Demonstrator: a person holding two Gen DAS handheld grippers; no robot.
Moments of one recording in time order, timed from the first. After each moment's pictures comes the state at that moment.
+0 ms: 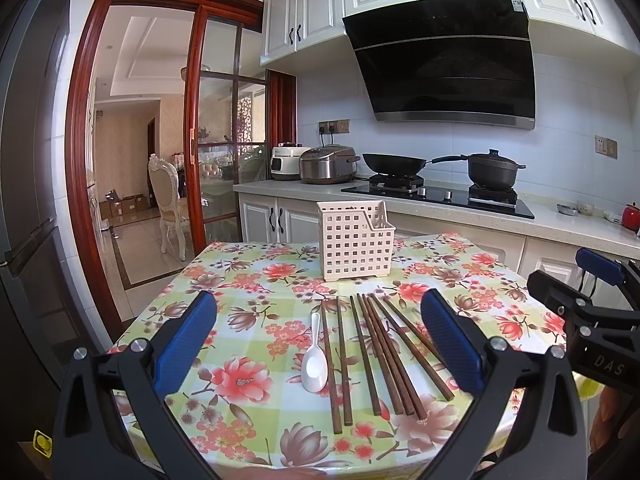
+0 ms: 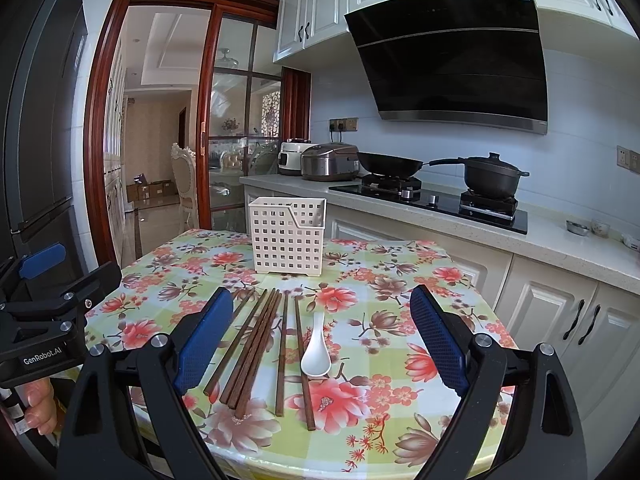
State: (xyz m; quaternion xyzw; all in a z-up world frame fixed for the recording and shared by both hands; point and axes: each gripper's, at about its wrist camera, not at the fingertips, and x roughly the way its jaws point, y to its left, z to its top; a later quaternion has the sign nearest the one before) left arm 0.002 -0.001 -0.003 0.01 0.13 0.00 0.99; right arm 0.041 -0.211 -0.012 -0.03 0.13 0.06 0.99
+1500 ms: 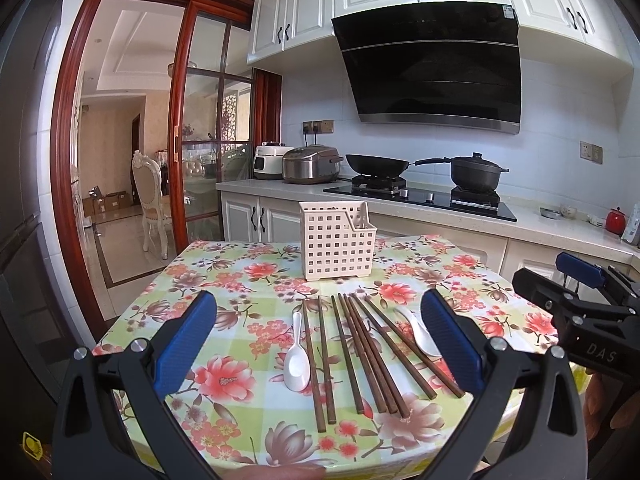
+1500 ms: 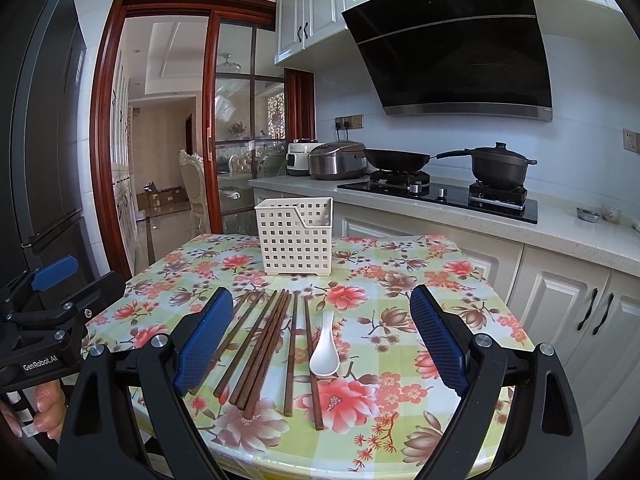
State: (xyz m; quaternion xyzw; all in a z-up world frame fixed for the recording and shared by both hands) left arm -0.002 0.000 0.000 0.00 0.13 -0.04 0.99; right arm 0.046 -0.221 -0.014 0.00 0.14 0.08 0.99
